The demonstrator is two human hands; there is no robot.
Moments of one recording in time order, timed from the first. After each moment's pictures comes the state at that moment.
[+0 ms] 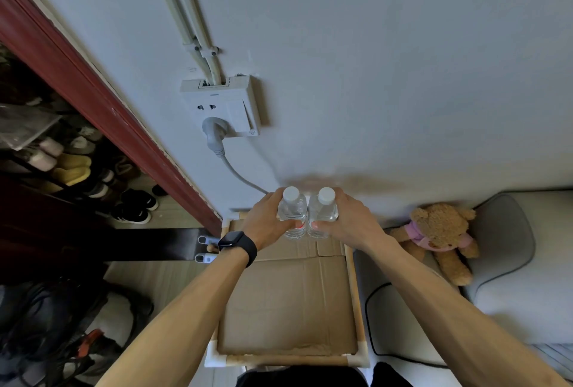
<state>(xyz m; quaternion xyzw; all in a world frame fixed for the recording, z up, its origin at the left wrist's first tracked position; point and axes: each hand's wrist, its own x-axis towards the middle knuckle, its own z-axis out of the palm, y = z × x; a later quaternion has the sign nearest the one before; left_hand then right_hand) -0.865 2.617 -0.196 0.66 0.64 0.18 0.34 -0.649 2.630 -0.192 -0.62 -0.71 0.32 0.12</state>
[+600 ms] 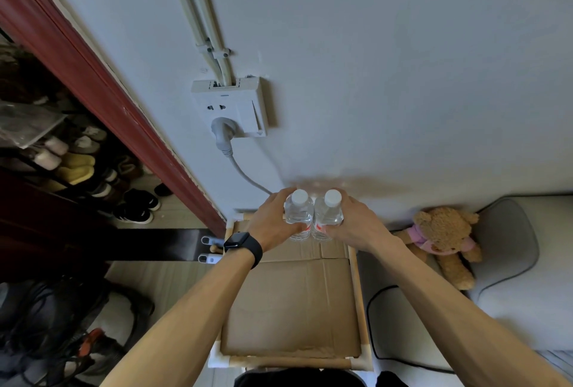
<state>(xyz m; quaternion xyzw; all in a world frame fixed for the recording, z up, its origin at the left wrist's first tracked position) -0.862 2.611 -0.190 0.65 0.64 0.19 0.35 -0.646 2.630 -0.191 -0.60 -0.71 0.34 0.10</state>
